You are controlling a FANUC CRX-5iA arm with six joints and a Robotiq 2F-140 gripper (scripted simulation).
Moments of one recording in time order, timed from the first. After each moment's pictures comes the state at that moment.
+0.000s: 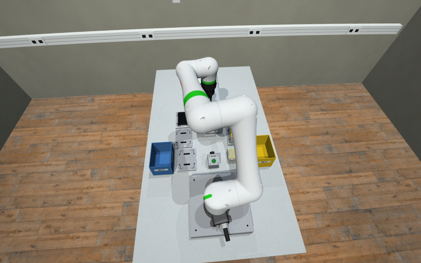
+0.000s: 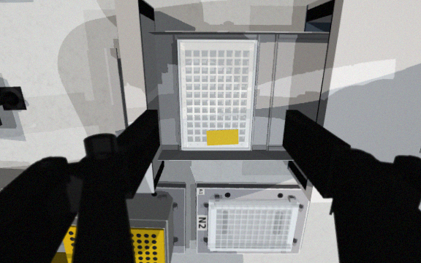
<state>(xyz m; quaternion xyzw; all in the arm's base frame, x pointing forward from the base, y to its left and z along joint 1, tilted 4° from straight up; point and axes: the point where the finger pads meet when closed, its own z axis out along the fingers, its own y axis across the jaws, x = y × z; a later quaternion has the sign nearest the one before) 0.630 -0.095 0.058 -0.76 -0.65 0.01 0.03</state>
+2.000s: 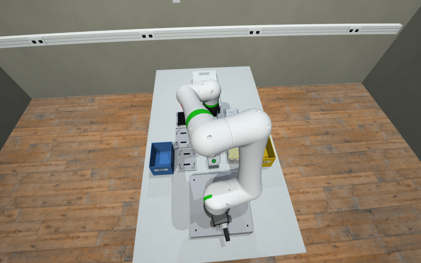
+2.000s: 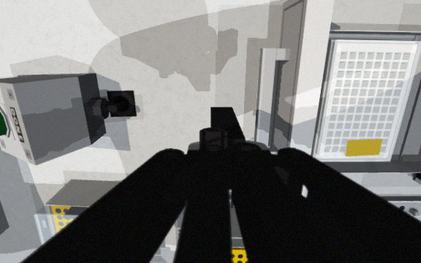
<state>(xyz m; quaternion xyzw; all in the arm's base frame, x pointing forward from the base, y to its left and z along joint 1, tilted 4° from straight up) 0.477 -0.072 0.036 -0.76 -0.65 0.01 0.03</state>
